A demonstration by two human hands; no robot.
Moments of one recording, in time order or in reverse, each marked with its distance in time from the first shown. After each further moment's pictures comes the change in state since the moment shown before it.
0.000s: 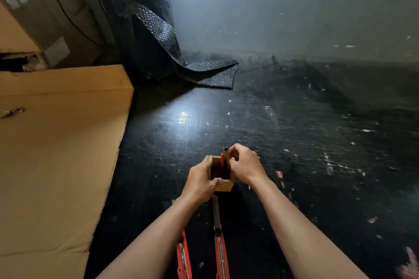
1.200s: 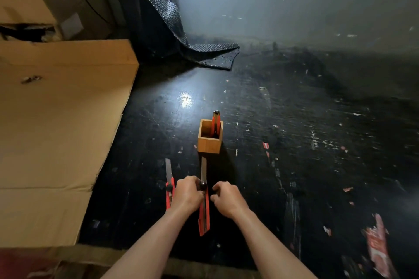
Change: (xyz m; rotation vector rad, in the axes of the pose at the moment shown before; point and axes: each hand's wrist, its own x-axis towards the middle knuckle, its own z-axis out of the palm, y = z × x) left_hand -0.125 -0.026 0.072 0.125 0.003 -0.357; right_hand -0.153 0.087 0.061 -0.078 -0.394 0.154
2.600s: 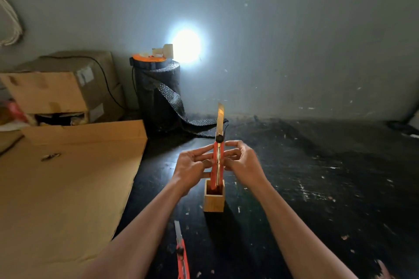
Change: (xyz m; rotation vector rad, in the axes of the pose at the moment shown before) left_hand -0.042 0.125 -0.193 -0.889 -0.118 0.505; right_hand -0.086 -0.156 -0.158 0.509 0.486 -0.571
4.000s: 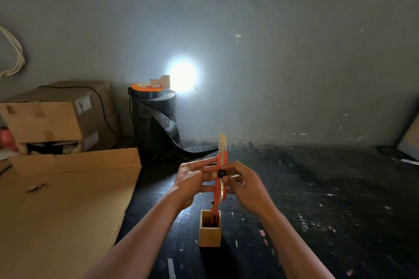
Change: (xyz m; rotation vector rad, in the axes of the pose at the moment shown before) left_hand 0.013 0.048 0.016 -0.089 -0.028 -0.001; right_hand 0.004 -0.012 -0.020 -0.201 0.011 -0.125
